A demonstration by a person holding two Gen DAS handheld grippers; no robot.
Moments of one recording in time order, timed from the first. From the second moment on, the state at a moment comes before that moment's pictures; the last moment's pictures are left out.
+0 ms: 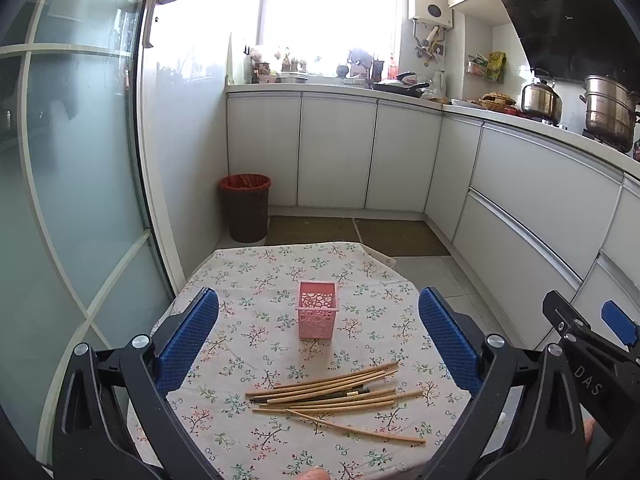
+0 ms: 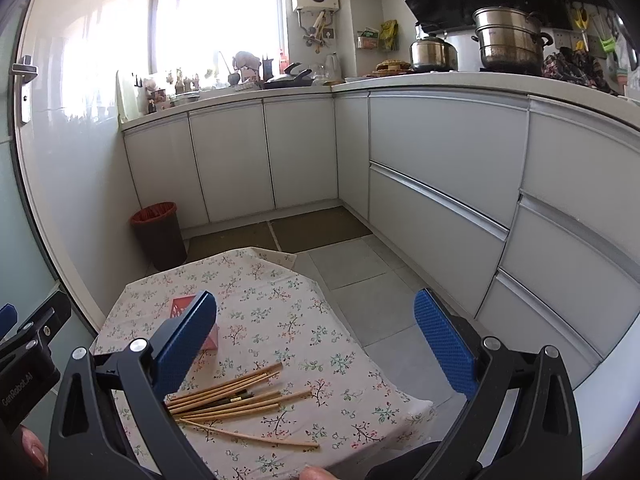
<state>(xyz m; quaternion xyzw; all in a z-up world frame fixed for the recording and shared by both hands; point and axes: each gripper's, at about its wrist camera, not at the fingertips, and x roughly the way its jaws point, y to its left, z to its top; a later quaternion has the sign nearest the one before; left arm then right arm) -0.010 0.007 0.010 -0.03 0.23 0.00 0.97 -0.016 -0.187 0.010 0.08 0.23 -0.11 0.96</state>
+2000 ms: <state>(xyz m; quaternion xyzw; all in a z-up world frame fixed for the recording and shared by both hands) -0.074 -0.025 0.011 -0.04 0.22 -0.04 0.97 -0.096 -0.231 0.006 0.11 0.21 -0.15 0.96</state>
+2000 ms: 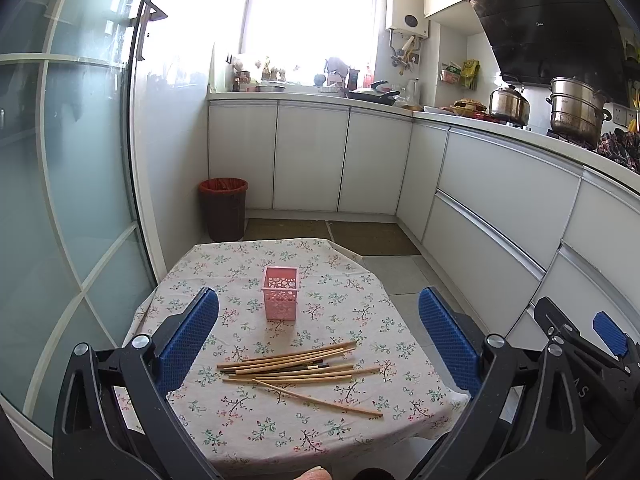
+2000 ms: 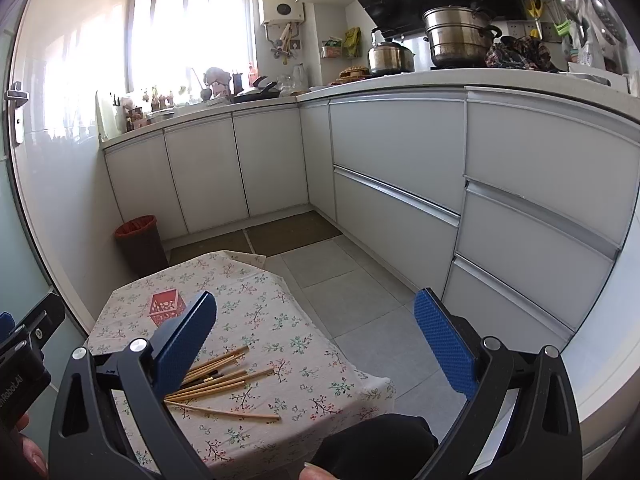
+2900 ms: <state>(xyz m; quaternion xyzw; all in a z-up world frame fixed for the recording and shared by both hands) 0.031 -0.024 -0.044 0.00 0.37 -0.07 0.93 -0.025 -0.255 -0.053 0.20 0.32 -0.09 0.92</state>
